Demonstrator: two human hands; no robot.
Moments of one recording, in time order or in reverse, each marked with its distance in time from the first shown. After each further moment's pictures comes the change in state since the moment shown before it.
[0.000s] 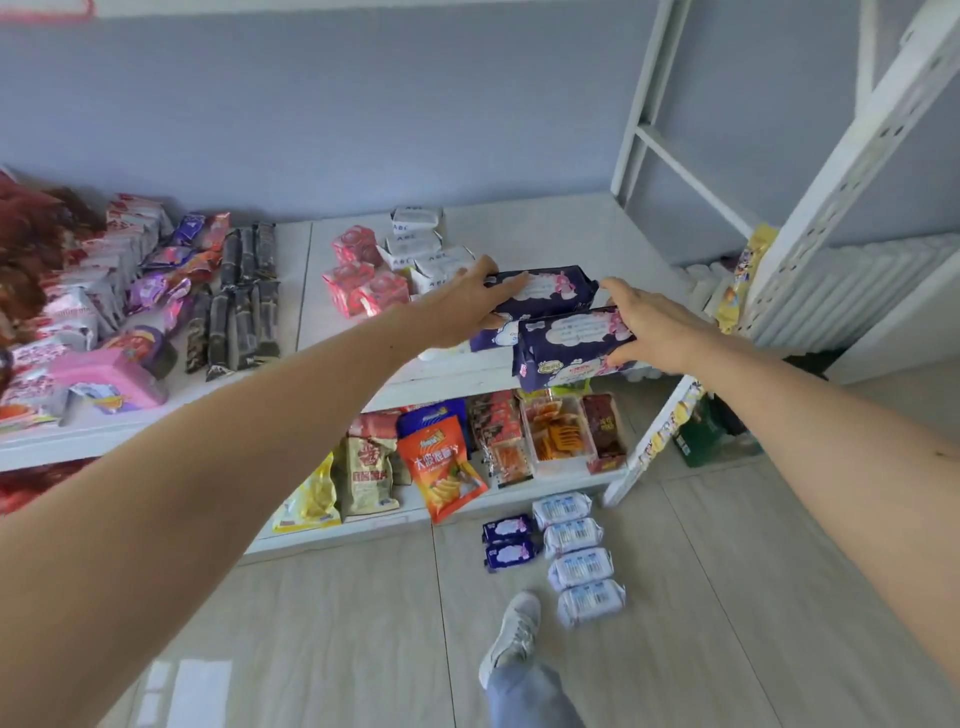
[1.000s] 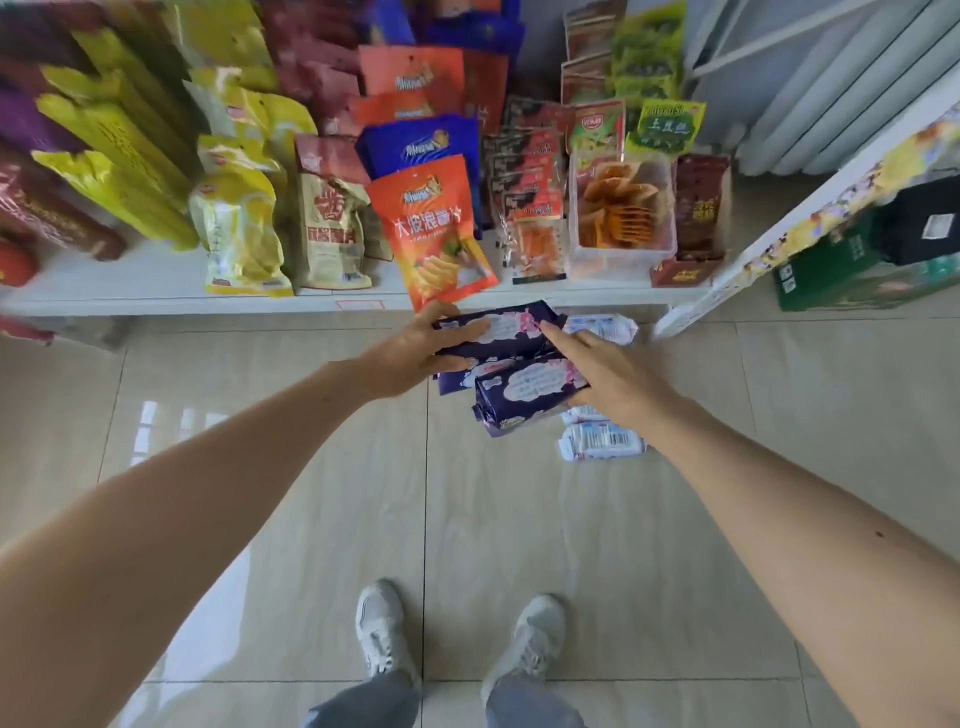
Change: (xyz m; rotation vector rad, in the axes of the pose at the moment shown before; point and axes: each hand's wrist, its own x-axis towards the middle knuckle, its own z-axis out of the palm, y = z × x) left_hand -0.136 0.053 0.455 -0.692 -0.202 -0.304; right_hand -0.027 0.070 0.444 0.050 -0.382 -0.175
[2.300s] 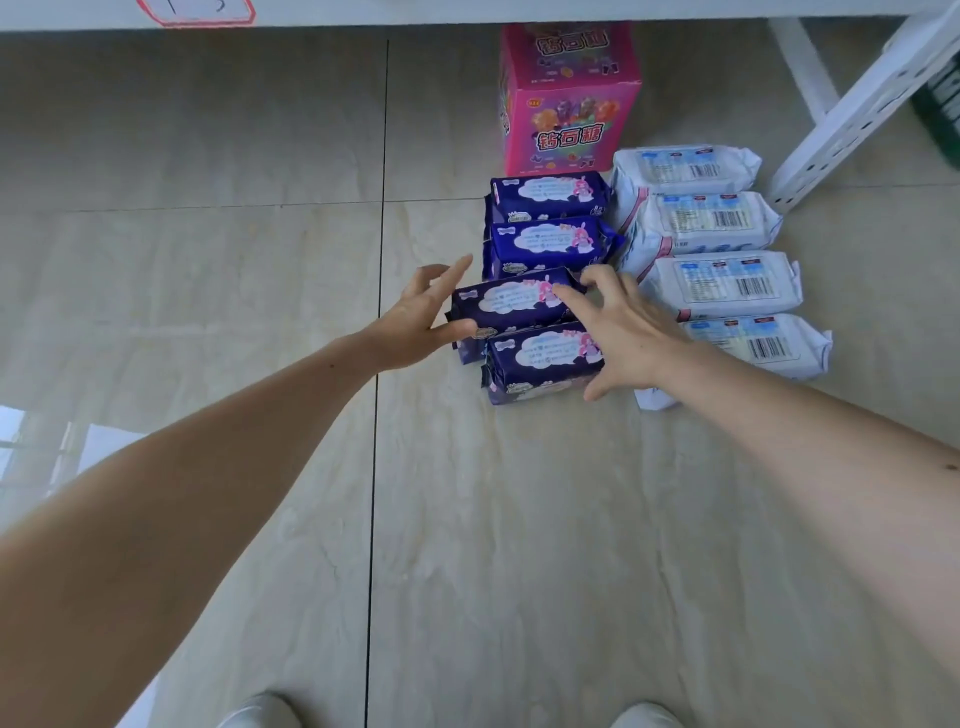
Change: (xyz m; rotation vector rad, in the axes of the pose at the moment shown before) left_hand 0.093 -0.289 0.355 -0.194 0.100 -0.103; right_hand 0.169 0.113 0.404 -0.374 0.088 0.023
